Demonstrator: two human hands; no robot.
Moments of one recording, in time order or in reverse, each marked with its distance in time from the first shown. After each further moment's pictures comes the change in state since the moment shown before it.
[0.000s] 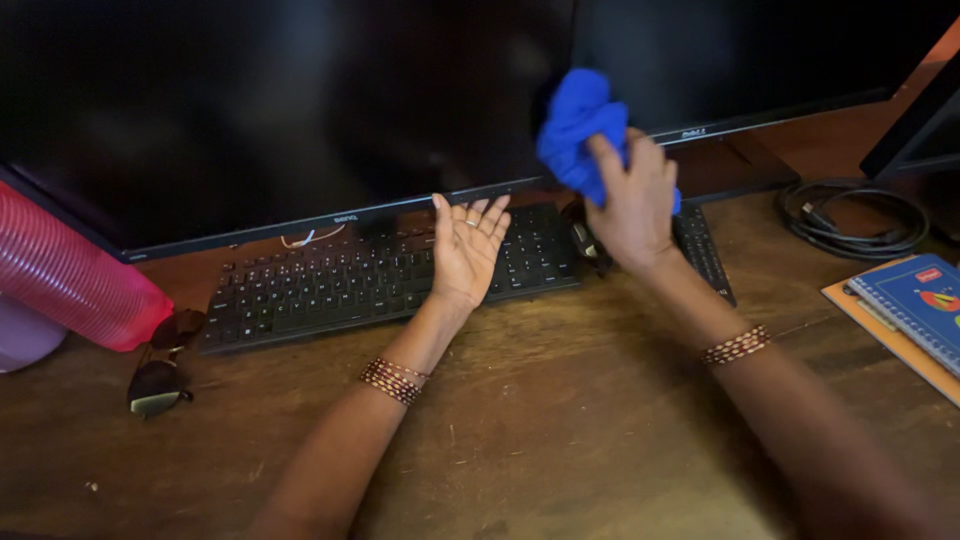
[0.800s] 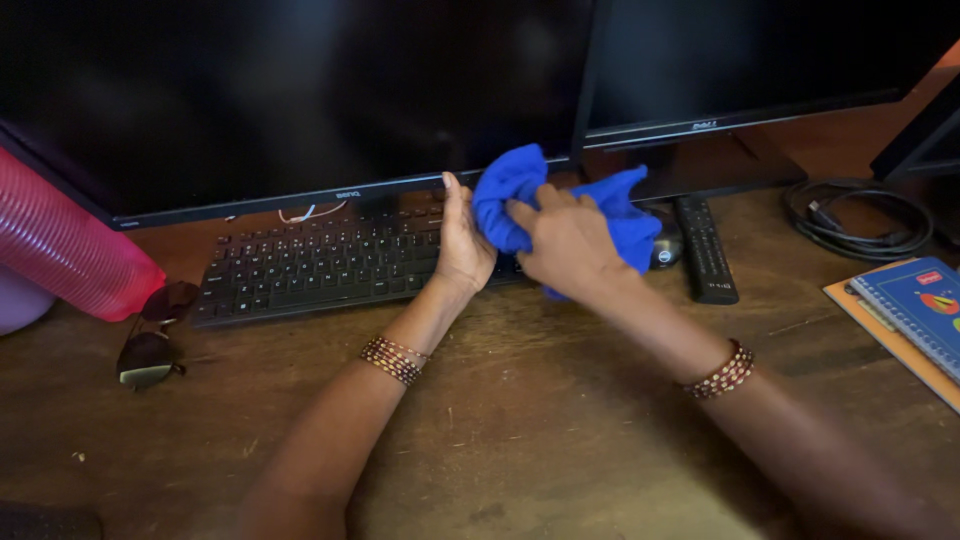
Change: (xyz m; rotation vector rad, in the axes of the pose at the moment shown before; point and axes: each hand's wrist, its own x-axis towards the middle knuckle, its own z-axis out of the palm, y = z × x) left_hand -0.002 0.001 -0.002 0.106 0.106 -0.103; right_hand 0.007 -0.095 -0.027 0.134 -0.440 -0.102
